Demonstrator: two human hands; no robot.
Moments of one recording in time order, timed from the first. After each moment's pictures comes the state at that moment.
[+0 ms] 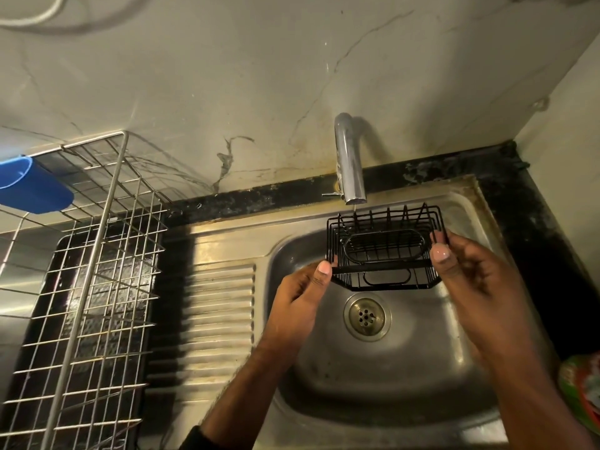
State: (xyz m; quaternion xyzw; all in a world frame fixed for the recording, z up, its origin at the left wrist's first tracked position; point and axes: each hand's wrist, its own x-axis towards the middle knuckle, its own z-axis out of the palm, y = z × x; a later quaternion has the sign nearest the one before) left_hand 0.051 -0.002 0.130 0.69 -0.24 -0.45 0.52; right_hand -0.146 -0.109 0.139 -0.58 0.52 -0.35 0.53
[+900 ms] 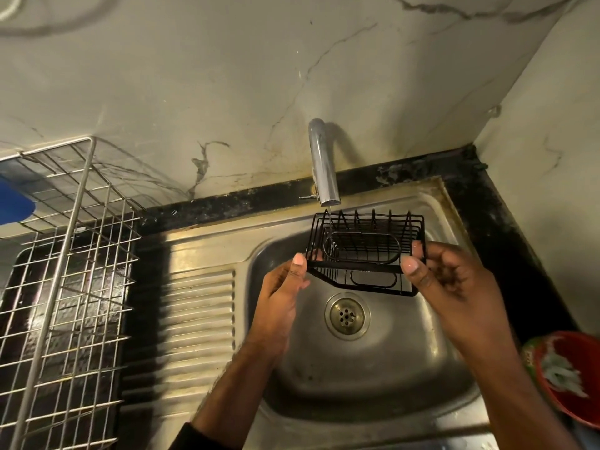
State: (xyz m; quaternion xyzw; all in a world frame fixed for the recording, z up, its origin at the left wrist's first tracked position) left_hand 0.054 -0.013 0.112 0.69 -0.16 -0.46 0.54; right_hand -0.160 -0.101 0.140 -0.61 0.52 -0.34 0.49
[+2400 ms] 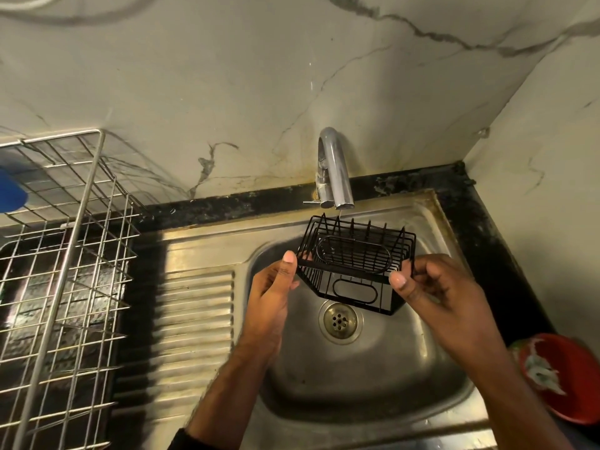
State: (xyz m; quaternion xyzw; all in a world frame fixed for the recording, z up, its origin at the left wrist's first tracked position) left_hand 0.066 -0.002 0.131 0.66 -0.10 -0.43 0.60; right_hand -0.154 -0.090 0.153 -0.72 0.49 -0.28 0.40
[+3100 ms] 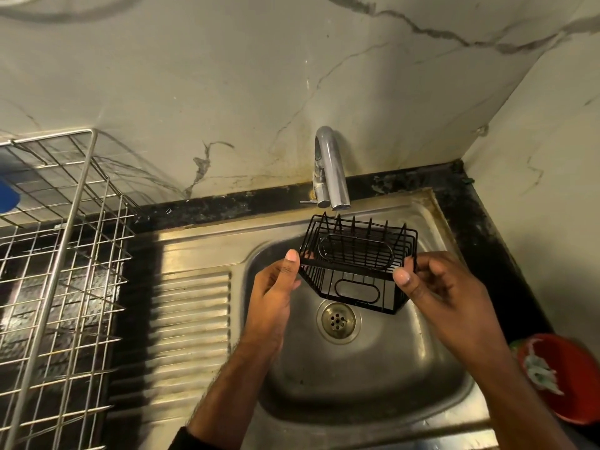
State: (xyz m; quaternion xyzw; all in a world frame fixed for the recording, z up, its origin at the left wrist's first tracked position) left_hand 0.064 -0.008 0.127 0.67 -0.12 -0.44 0.58; right_hand -0.154 -0.093 0.159 -0.70 0.50 -0.29 0.42
